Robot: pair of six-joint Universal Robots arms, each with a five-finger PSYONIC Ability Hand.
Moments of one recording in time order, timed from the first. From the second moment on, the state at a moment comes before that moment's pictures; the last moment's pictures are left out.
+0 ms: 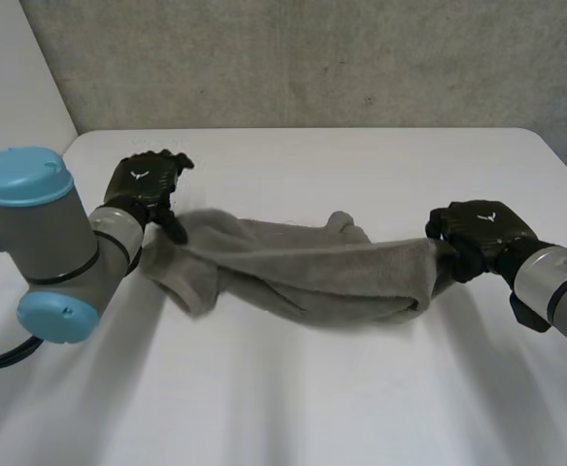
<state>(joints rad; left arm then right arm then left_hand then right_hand) 4.36 -2.12 -1.39 3.38 -1.53 3.24 1.72 -1.31 1.70 -0.03 1.18 2.87 0.29 0.28 0.28 0.29 0.13 1.34 1.34 1.33 1.34 1.16</state>
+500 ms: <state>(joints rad) 4.42 -2.02 -1.63 3.45 -1.53 3.24 1.62 -1.25 1.68 -0.06 1.17 2.85 0.19 0.20 0.20 0.19 0.03 1.34 1.34 1.33 1.34 1.16</state>
